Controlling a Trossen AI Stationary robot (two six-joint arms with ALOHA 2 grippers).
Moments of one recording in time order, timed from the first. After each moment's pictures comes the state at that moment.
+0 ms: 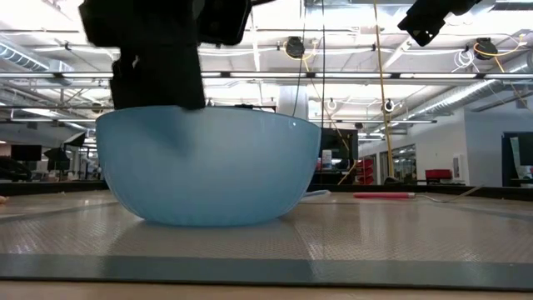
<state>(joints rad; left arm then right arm) -0.46 1.86 1.24 -0.34 0.03 -0.89 -0.10 0.74 0.88 -0.66 -0.19 0.09</state>
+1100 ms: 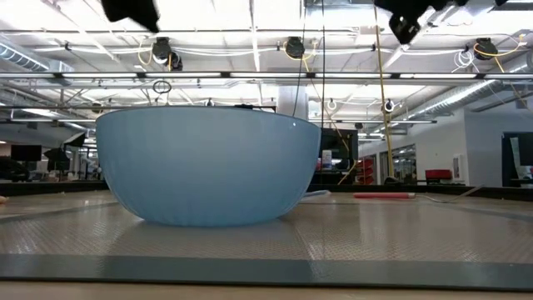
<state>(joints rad) -0.34 1.27 1.24 -0.97 -0.32 -0.62 -0.10 0.75 0.75 -0.23 -0.27 0.26</state>
